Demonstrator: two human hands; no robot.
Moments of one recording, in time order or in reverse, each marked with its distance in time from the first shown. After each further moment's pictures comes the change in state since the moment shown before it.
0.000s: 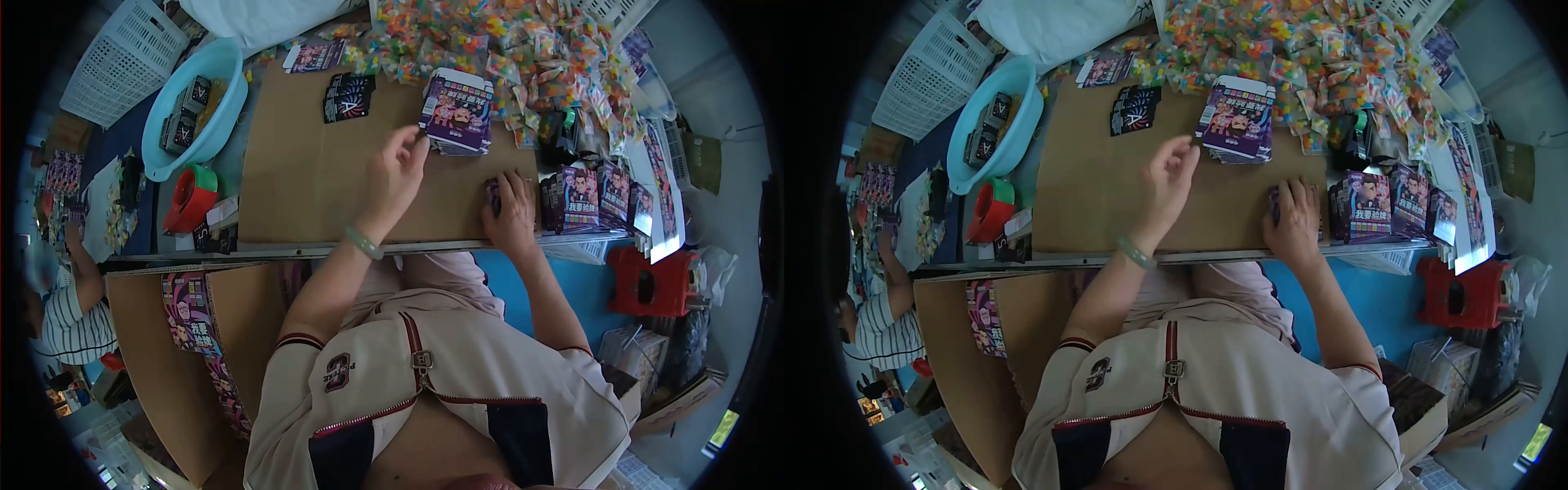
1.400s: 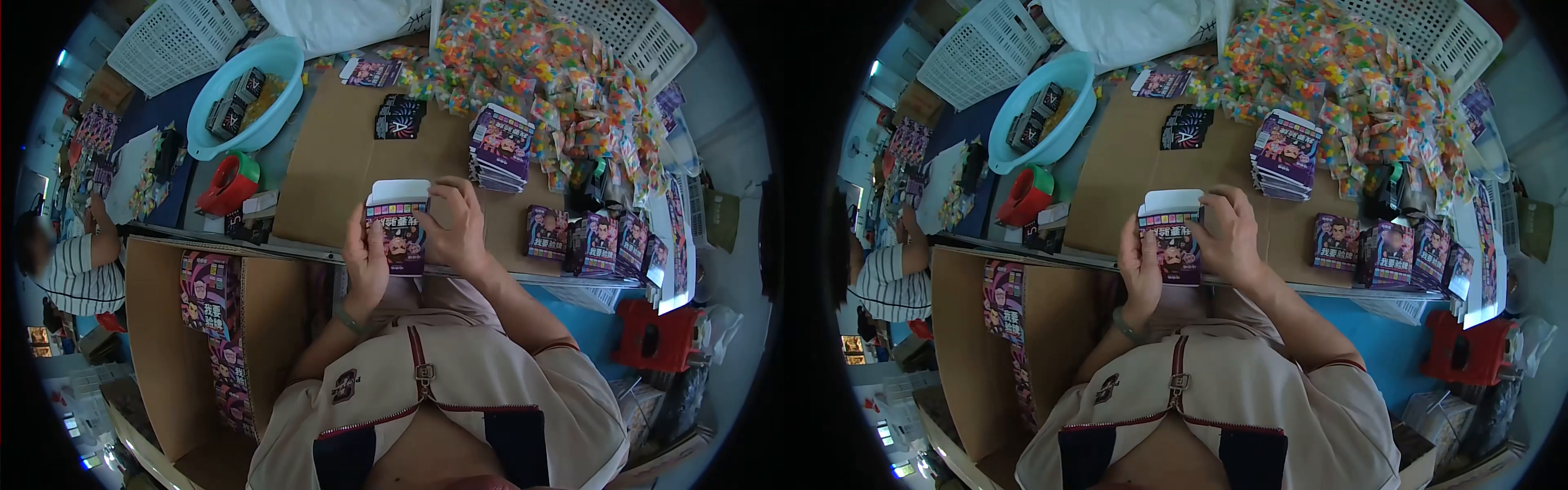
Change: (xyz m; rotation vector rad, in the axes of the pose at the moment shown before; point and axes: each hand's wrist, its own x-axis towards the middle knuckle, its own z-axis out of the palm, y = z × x) left_hand -0.096 -0.003 -0.095 -0.039 0.143 -0.067; right_hand 0.072 -0.144 0.012 0.576 0.284 -0.206
